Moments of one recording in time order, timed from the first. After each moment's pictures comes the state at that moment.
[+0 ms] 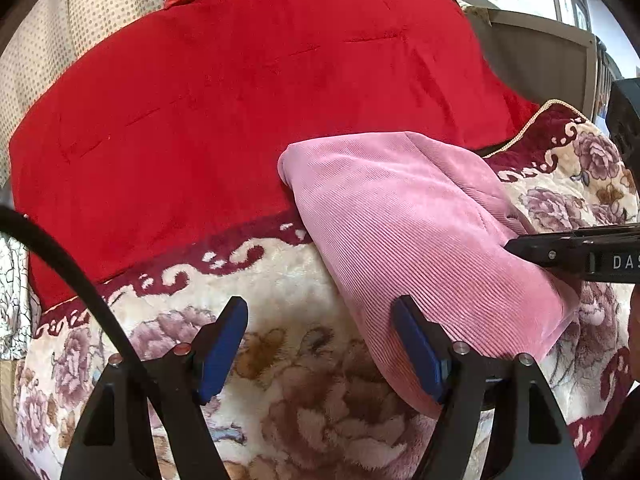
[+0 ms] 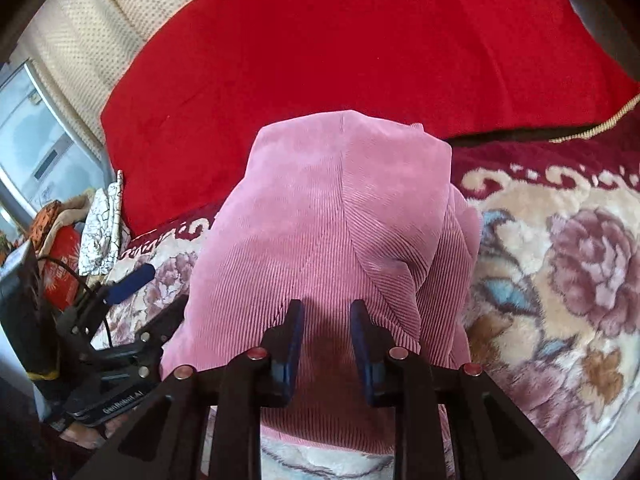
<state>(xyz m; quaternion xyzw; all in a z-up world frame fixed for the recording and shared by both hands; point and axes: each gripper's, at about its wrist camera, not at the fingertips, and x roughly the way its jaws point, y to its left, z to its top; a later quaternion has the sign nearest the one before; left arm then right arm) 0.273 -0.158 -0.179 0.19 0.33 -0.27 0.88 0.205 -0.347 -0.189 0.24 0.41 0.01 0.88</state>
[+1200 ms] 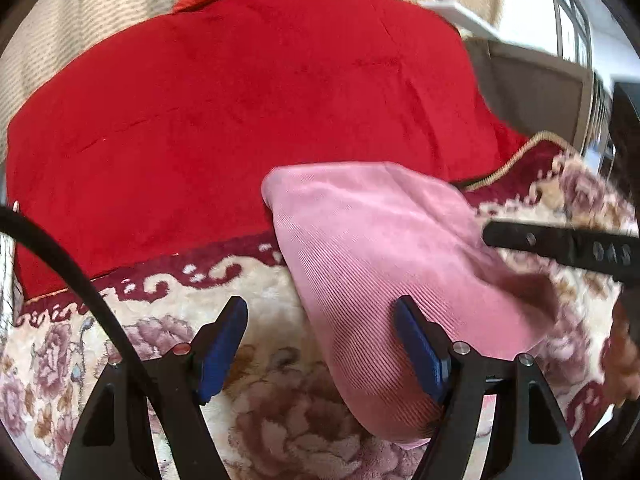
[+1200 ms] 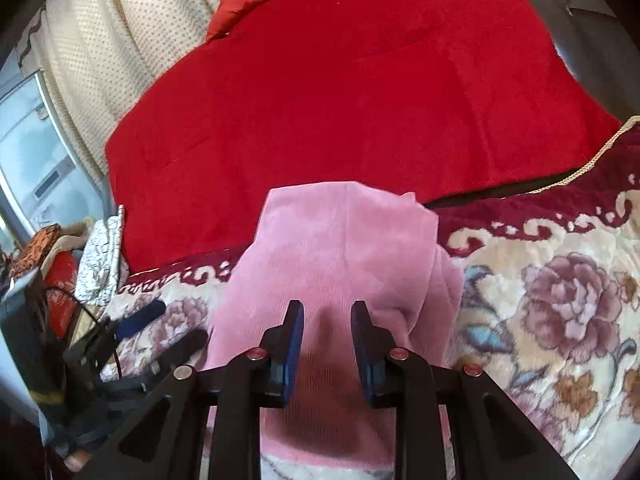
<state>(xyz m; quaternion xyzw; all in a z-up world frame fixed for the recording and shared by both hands) 0.265 -0.172 -0.167 0.16 0.31 -0.29 0.89 0.199 -0.350 -0.155 0.22 0.35 -0.04 0.91</state>
